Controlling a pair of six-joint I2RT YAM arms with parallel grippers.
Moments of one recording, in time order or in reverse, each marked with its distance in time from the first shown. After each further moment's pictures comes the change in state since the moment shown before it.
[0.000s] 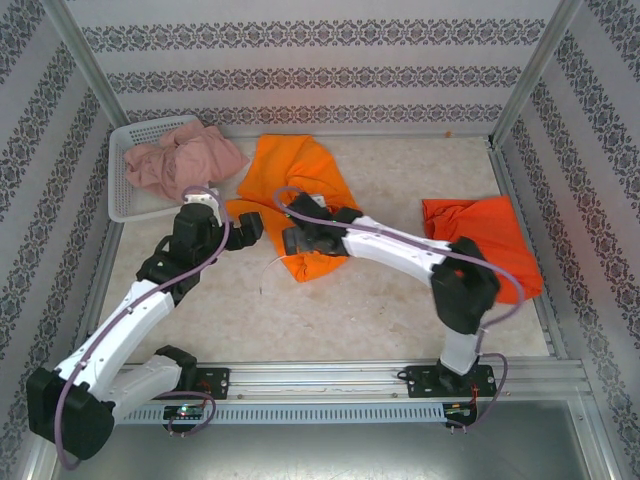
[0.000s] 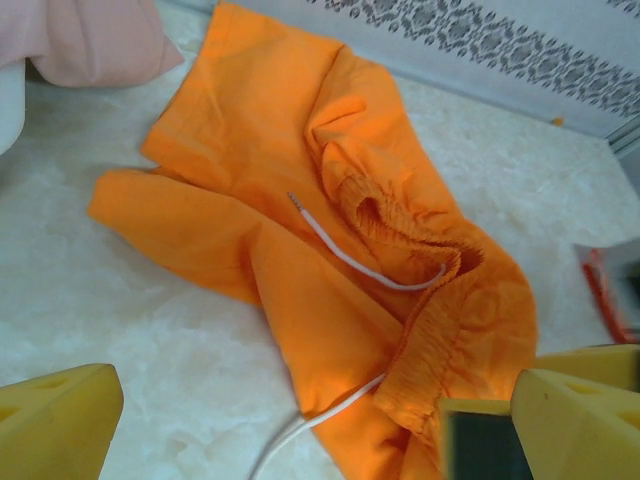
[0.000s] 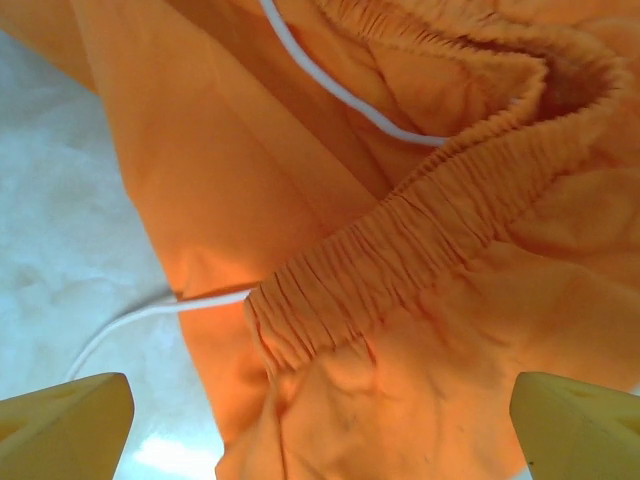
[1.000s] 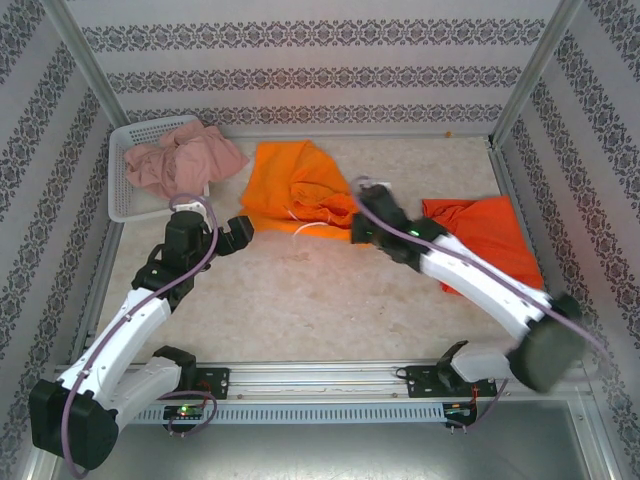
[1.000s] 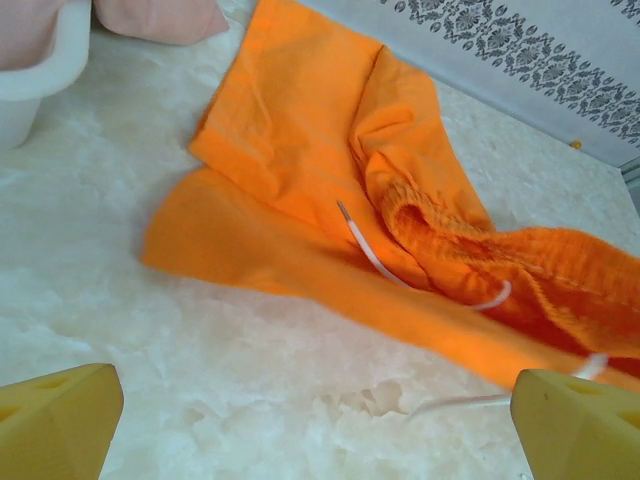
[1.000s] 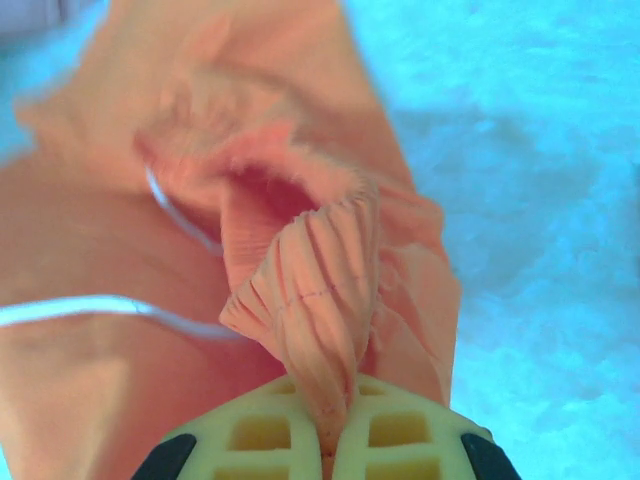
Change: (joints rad) left arm 0.079 -0.043 -0.090 0.016 0.053 -0.086; right arm -0.217 -0.598 -0.414 0.127 0.018 -0.092
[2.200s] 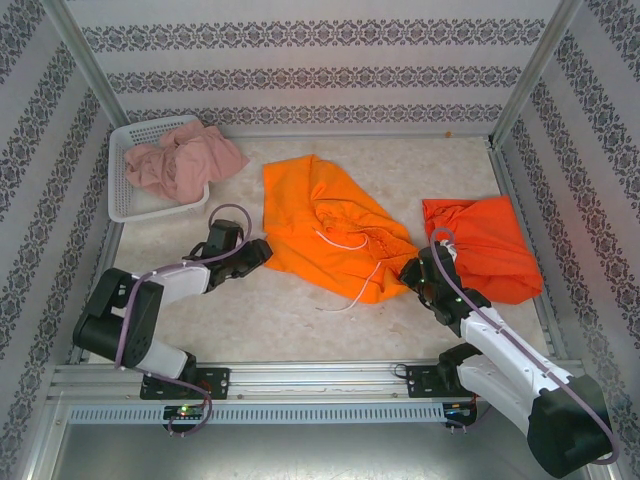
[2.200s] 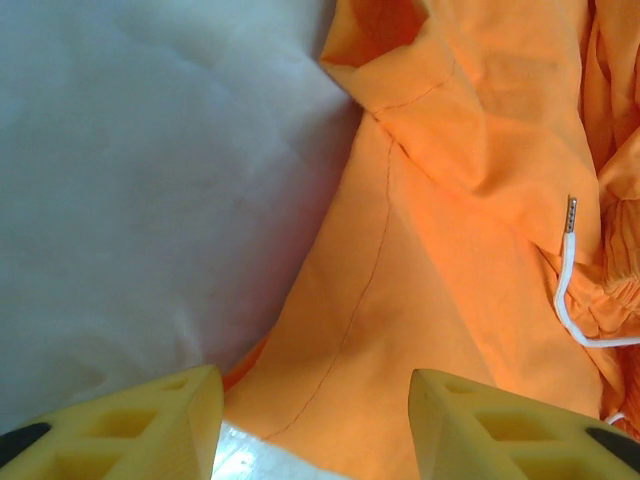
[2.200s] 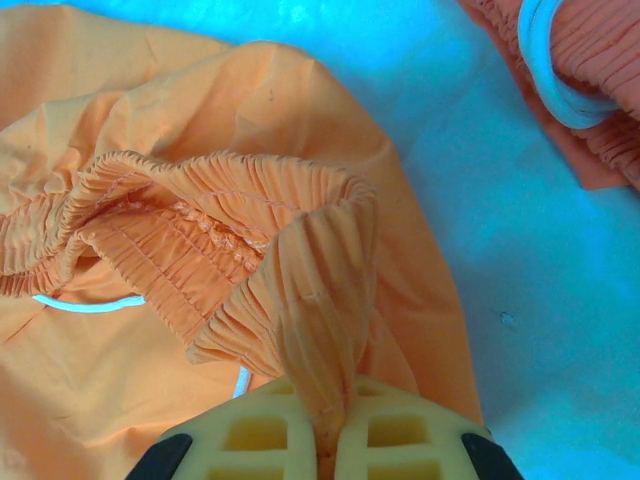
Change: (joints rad) left arm -0.029 0.573 -0.107 0.399 0.235 -0.284; right arm -0.294 -0.411 -0.684 0.287 -0.176 0.415
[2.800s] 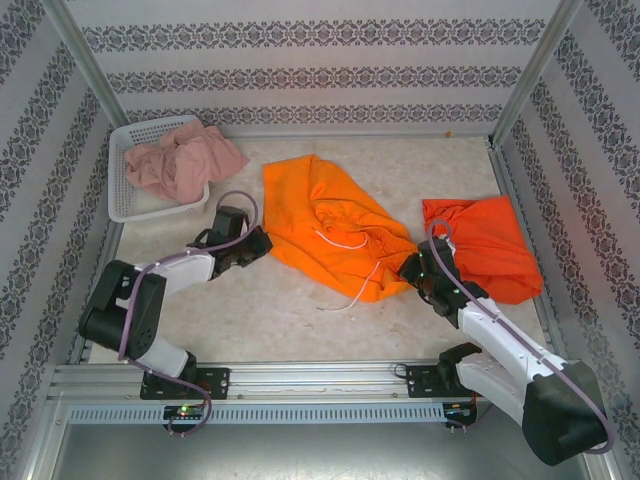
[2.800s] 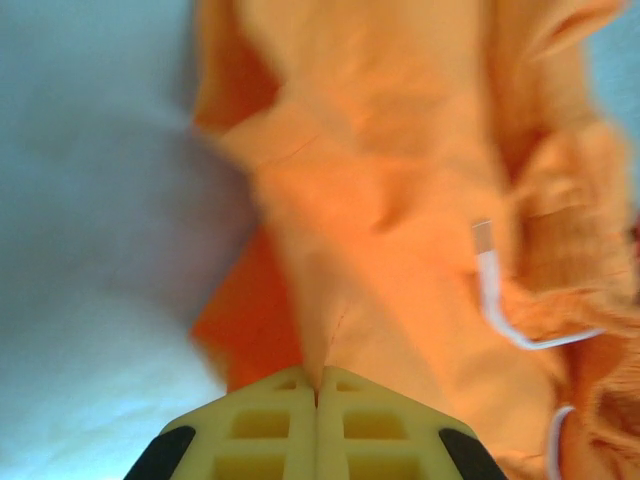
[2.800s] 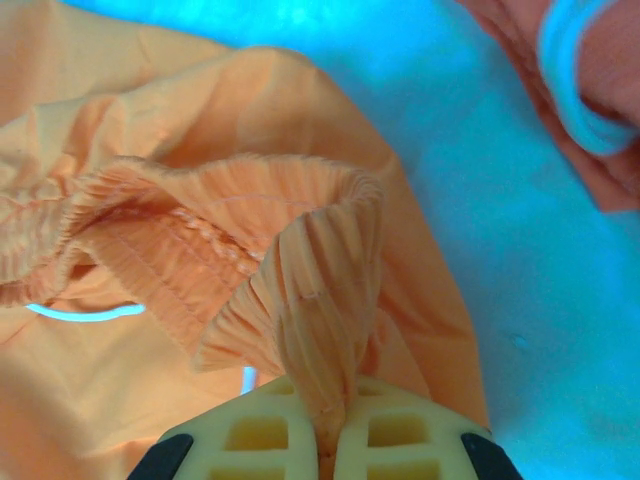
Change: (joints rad) left arm -0.010 0.005 0.163 -0.084 0.012 0.063; right arm -0.033 0.103 0.076 0.006 -0.034 -0.033
